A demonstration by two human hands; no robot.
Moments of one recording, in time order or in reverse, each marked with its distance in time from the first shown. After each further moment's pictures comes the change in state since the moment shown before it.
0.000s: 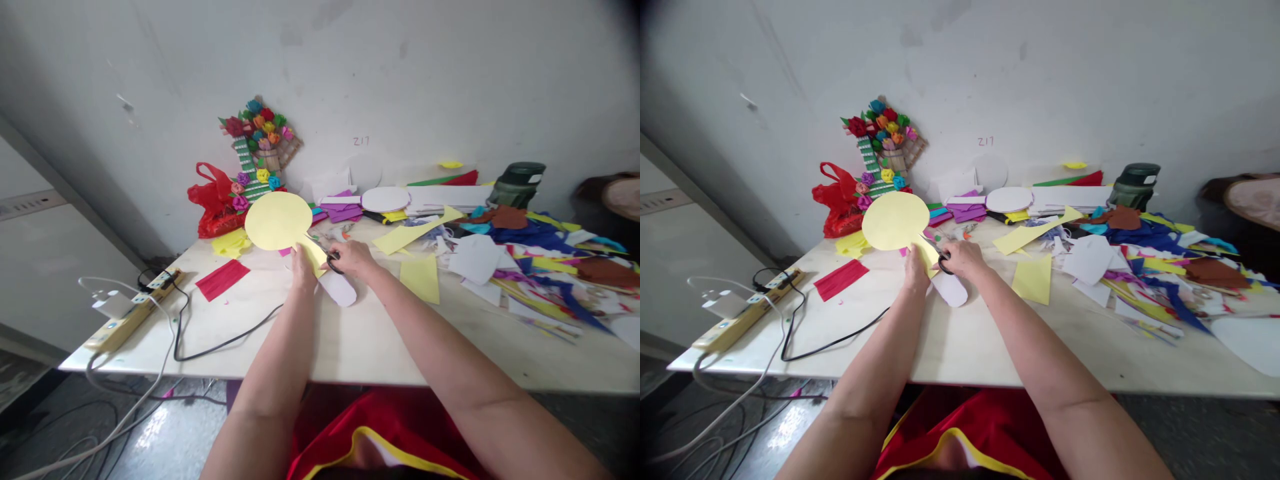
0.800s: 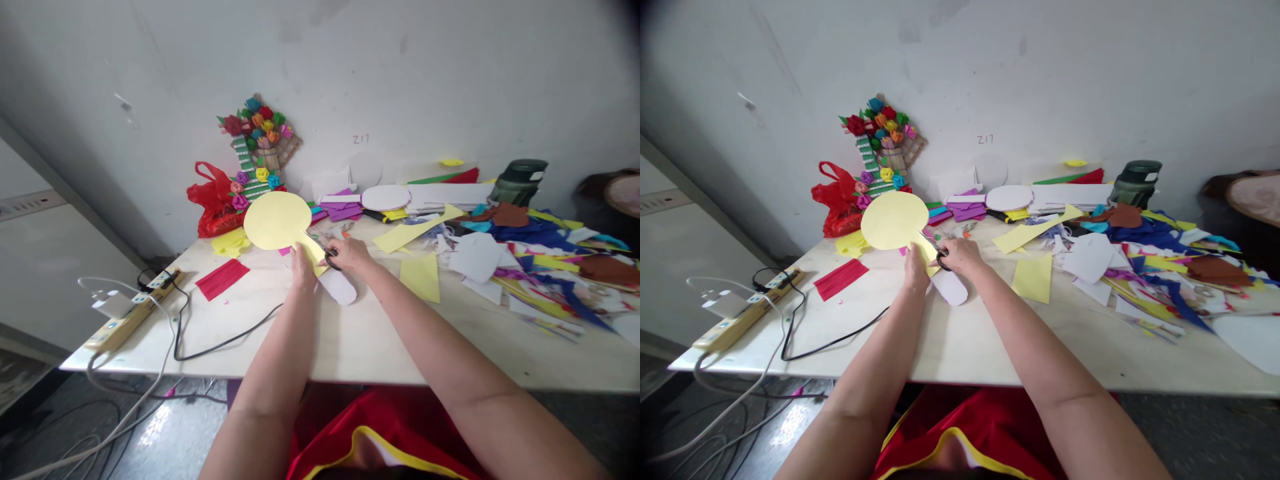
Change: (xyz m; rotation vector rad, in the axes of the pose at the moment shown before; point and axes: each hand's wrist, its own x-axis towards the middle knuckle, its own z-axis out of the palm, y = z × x) left_hand -0.005 0.002 0.000 0.015 0.002 0.042; right_hand 0.006 -0.002 0.000 0.043 -0.003 0.009
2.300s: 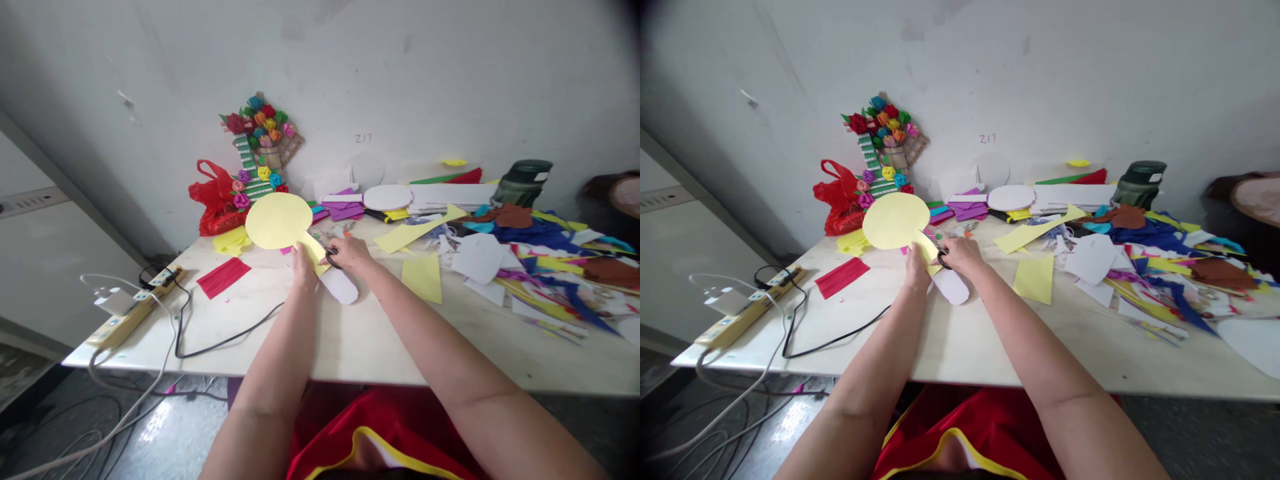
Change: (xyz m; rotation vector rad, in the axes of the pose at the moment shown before) left_hand -0.005 0.006 0.005 -0.040 0.025 -0.036; right_hand 0.003 -0.002 0.002 -0.028 0.009 0.010
